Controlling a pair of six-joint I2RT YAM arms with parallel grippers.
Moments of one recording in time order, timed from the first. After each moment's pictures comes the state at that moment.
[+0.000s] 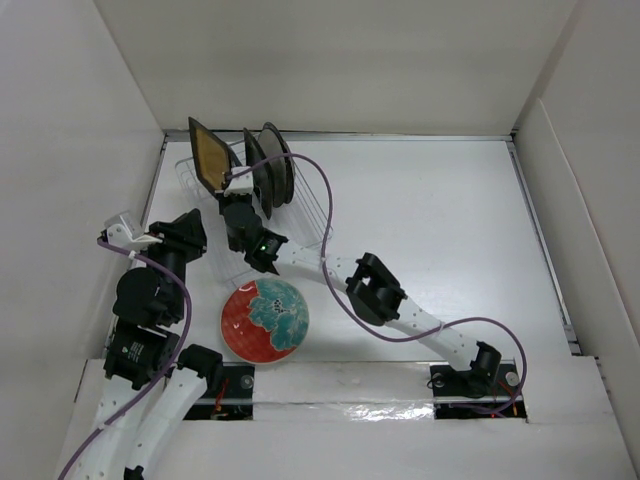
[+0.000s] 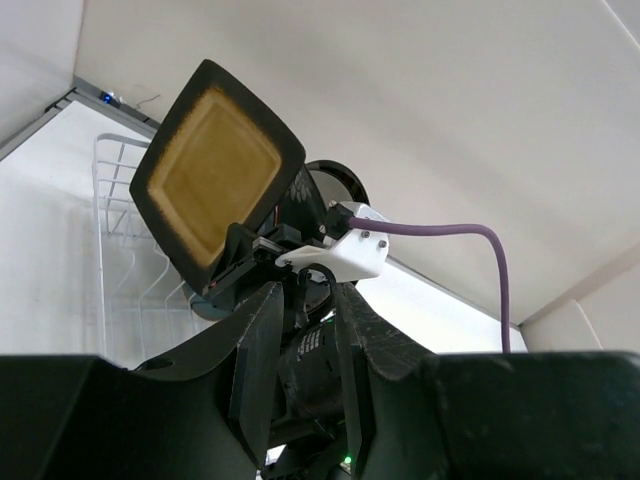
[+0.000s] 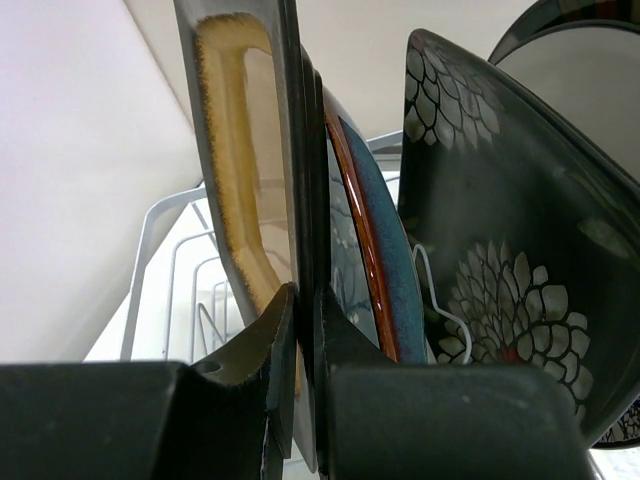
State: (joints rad) left arm -0.36 0.40 0.78 -0.27 -0.44 -0.55; right arm 1.10 2.75 2.52 0.46 0.89 0.06
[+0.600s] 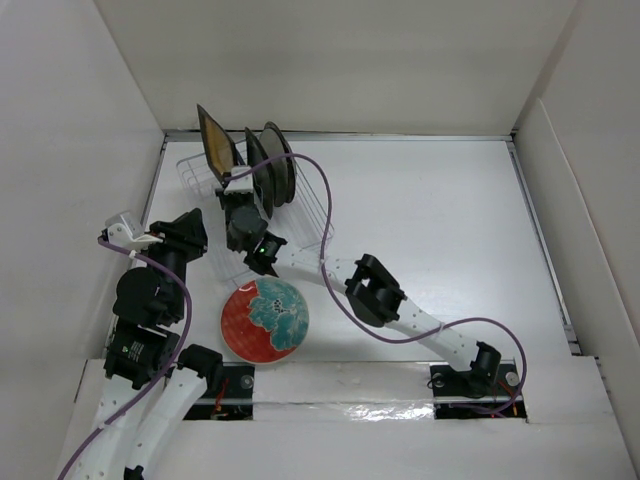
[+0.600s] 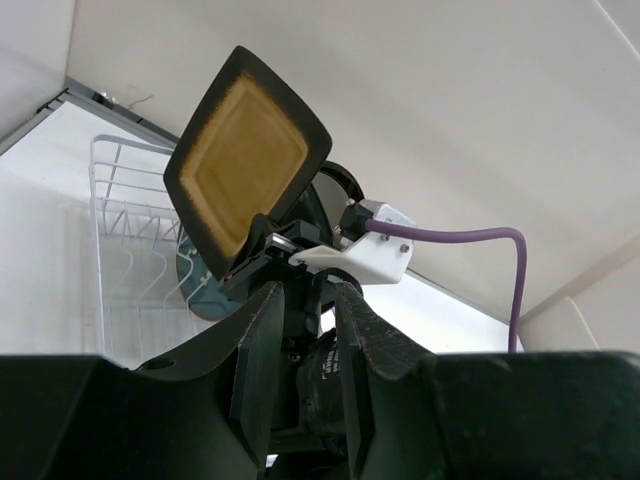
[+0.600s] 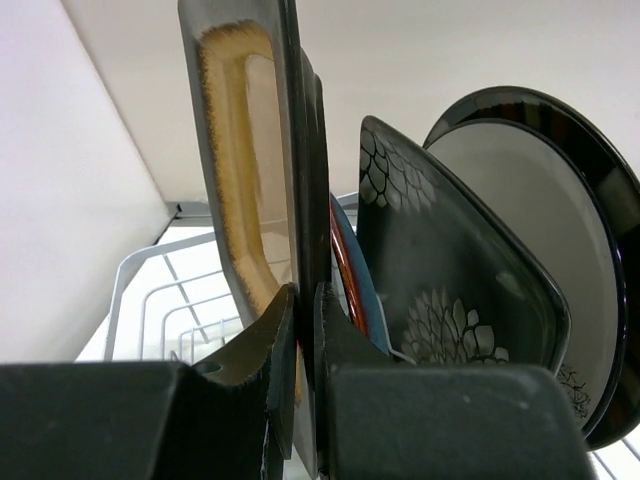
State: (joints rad) left arm -0.36 0.40 0.78 -0.26 -0.43 -0.55; right arm 1.10 2.76 2.52 0.67 0.97 -0.19
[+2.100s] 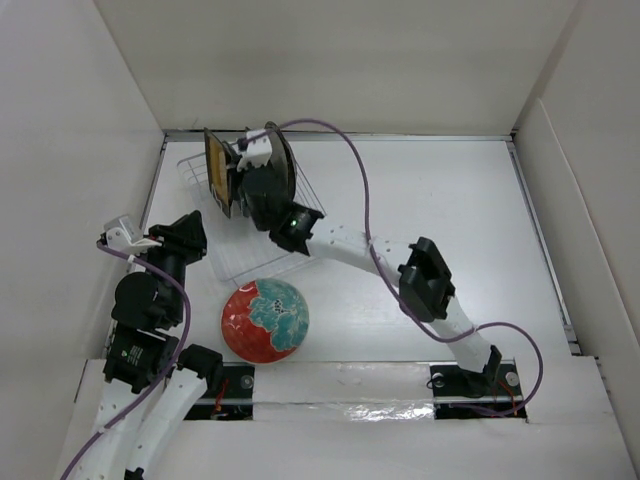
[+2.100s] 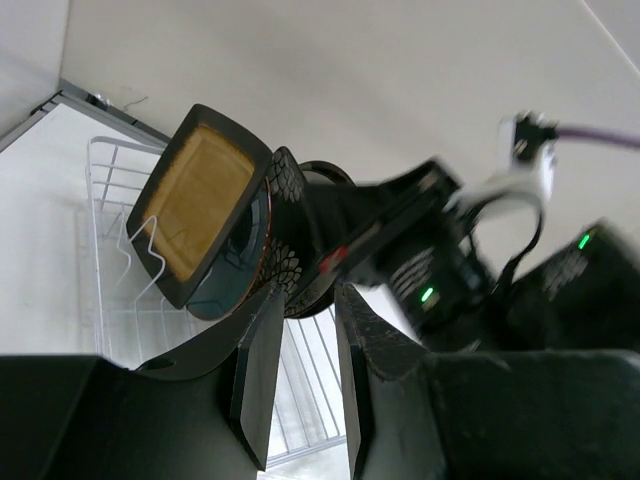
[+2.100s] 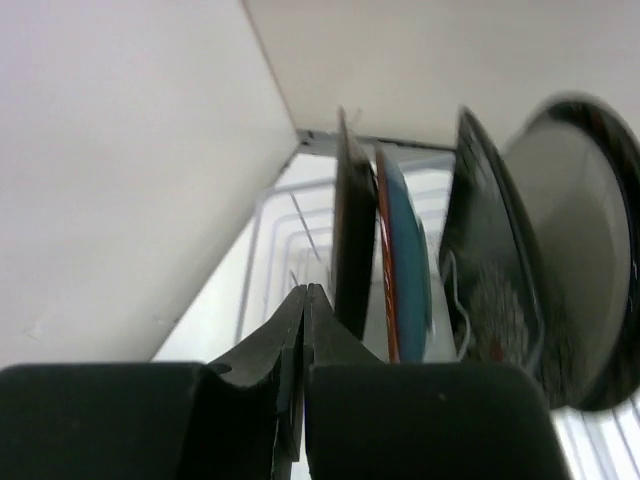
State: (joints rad) left arm -0.36 0.38 0.77 -0.26 -0.42 -0.55; right arm 1.08 2.25 2.06 0.26 0.64 0.23
